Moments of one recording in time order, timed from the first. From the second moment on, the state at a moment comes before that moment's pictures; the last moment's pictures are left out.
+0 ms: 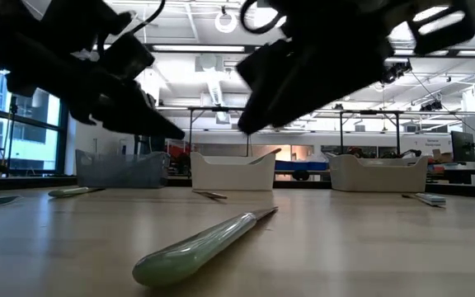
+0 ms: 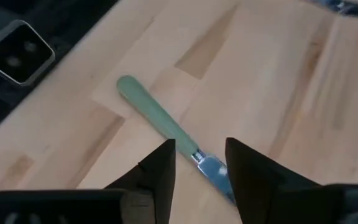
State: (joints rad) left arm -0.17 1.48 0.34 0.72 -0.27 0.03; right arm 0.37 1.89 1.18 -0.09 -0.13 -0.13
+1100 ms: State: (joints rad) left arm -0.12 1.48 0.31 0.72 -0.30 0.01; right arm 0.37 2.21 1.56 -0.49 -0.14 -0.24
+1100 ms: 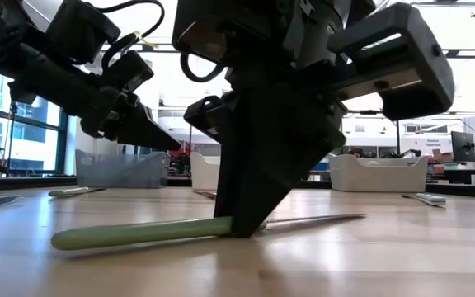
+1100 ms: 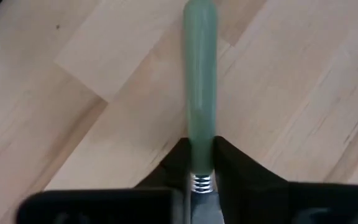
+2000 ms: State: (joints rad) left arm -0.12 1.47 0.18 0.90 -0.41 -0.07; right arm 0.34 1.83 1.39 -0.41 0.32 -0.34
